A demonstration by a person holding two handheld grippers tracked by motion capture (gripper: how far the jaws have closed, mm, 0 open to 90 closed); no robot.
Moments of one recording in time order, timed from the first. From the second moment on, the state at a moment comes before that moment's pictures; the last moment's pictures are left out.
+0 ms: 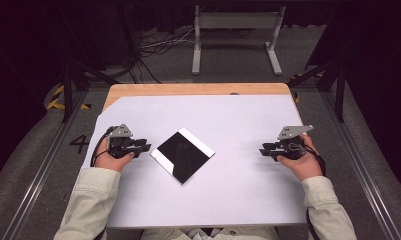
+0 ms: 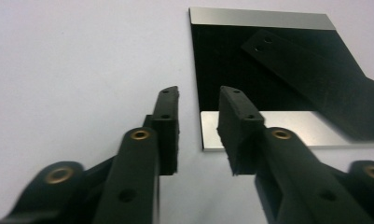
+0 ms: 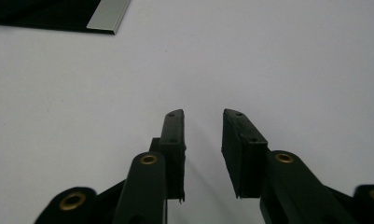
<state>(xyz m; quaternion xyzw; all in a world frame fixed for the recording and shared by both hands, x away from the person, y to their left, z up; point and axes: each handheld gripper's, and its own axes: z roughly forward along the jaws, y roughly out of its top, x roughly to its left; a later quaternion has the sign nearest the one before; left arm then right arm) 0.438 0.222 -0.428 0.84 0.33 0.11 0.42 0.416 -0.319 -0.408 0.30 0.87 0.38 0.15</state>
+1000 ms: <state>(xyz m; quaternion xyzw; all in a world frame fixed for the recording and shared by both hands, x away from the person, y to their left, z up) 0.458 0.201 -0.438 0.85 0.36 0.10 0.37 0.396 -0.341 -0.404 0.35 0.85 0.37 0.14</state>
